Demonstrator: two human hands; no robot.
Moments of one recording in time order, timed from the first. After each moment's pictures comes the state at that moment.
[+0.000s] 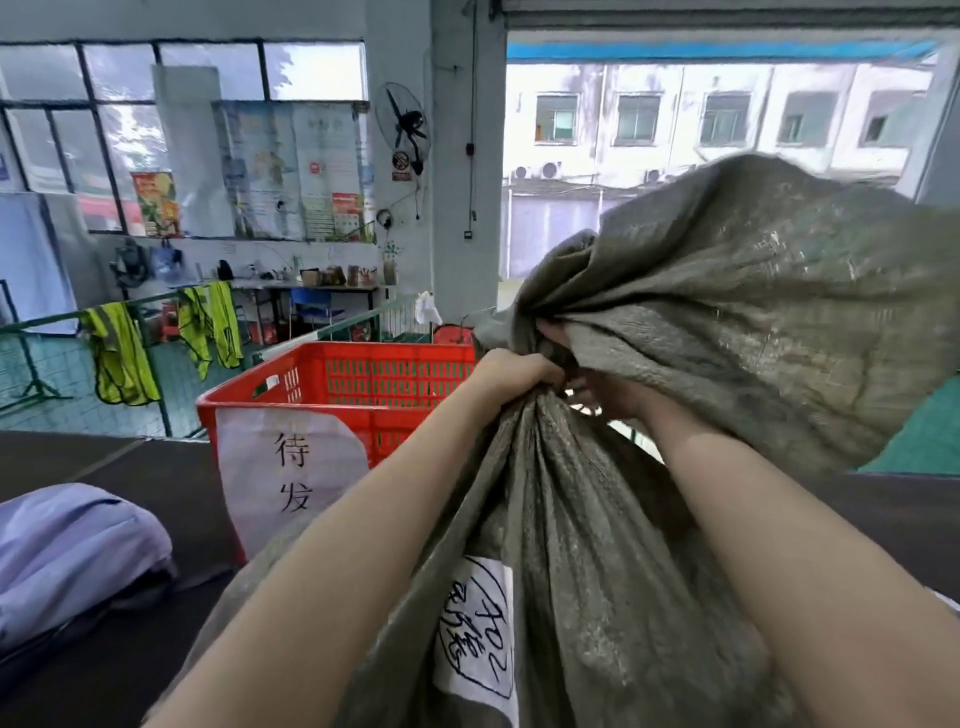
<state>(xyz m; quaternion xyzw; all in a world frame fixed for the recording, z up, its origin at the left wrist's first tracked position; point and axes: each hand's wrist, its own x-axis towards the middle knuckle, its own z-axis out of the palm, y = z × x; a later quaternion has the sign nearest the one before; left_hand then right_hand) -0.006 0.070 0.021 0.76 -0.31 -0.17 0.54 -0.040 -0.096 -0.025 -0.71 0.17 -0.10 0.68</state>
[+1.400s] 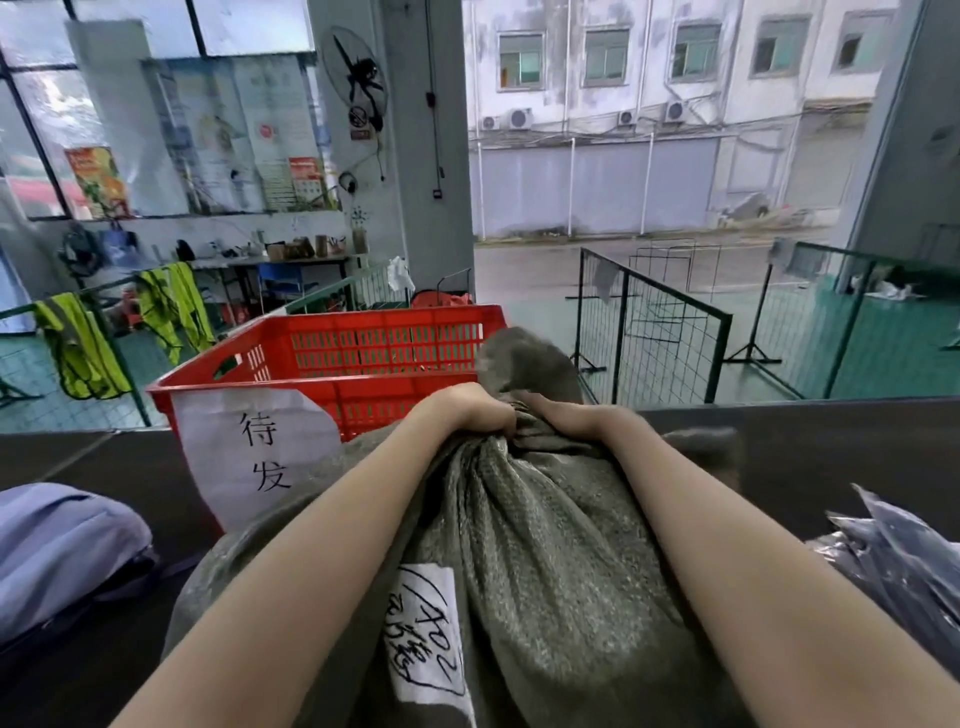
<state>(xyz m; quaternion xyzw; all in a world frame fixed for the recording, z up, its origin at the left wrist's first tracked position) -0.002 0.064 -0.027 0.91 -0.34 -0.17 0.14 -0.079 -0.054 -0.056 -0.89 0.30 0.07 0.33</state>
